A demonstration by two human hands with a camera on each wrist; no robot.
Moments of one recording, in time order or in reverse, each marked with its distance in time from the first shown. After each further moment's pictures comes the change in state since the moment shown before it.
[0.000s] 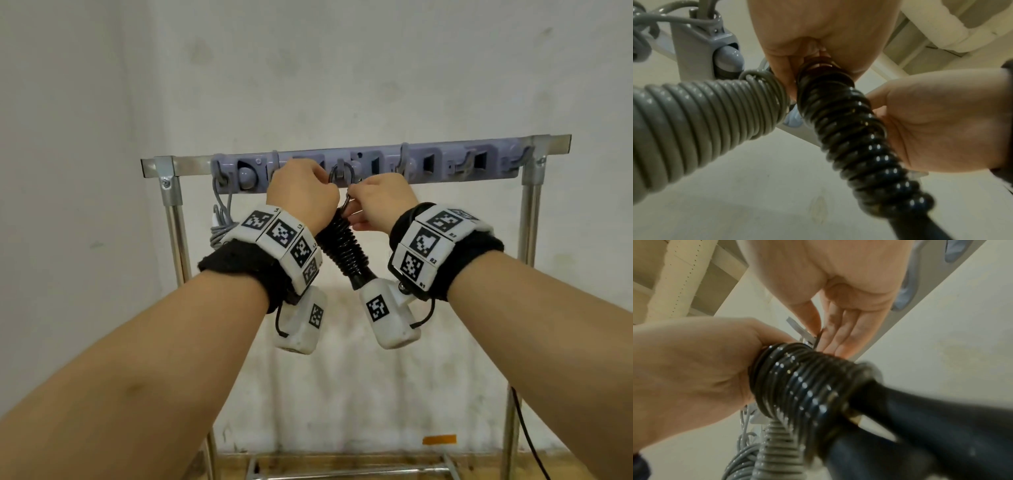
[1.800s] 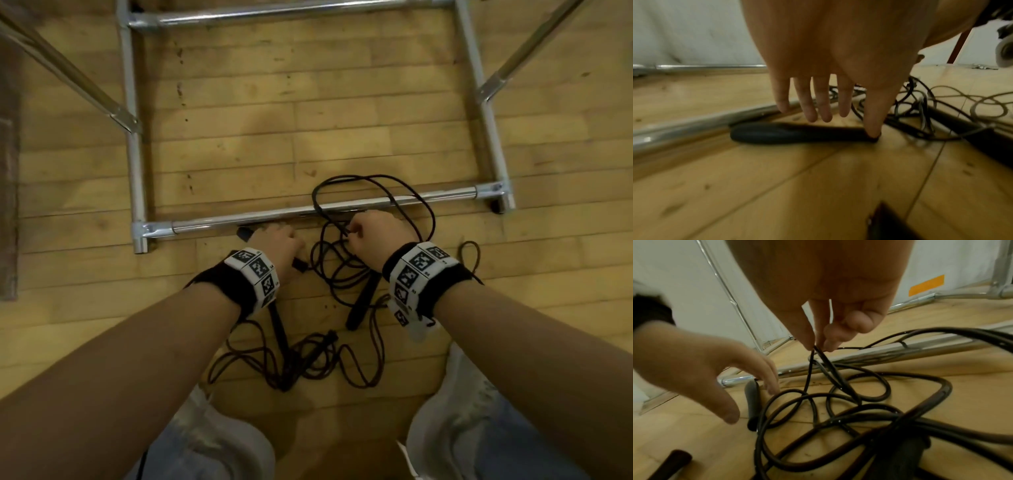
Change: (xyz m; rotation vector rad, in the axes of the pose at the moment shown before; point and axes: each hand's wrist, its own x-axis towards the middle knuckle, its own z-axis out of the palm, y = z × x) left_hand -0.653 -0.349 0.209 0.423 -1.804 0.077; right_hand -0.425 0.603 0.067 -0.903 -0.851 0.681
